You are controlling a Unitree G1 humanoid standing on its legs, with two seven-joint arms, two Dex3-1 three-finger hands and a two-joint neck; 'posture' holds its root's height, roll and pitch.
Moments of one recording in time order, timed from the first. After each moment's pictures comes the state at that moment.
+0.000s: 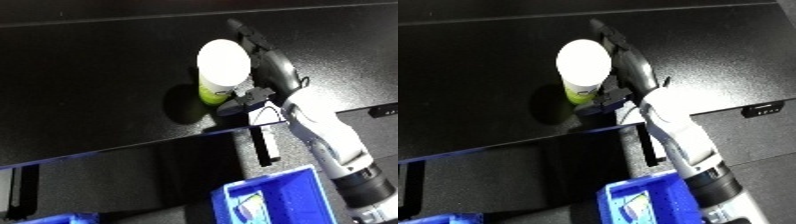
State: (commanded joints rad) left arm -0.16 0.37 -0.19 1.17 -0.63 0.02 -0.19; right arm -0.92 -0.65 0.36 0.42 0.73 0.18 0.00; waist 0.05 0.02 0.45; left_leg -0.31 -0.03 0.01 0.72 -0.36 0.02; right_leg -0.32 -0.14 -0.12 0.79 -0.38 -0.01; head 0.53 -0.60
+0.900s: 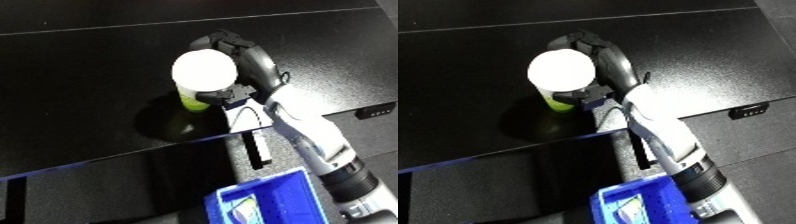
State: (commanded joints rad) left arm -0.15 0.36 -0.18 1.14 -0.64 0.03 -0.17; right arm -0.87 -0.68 0.31 0.26 0.72 0.10 -0.04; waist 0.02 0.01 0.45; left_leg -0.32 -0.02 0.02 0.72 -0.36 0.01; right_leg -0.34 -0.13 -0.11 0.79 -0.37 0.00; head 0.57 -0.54
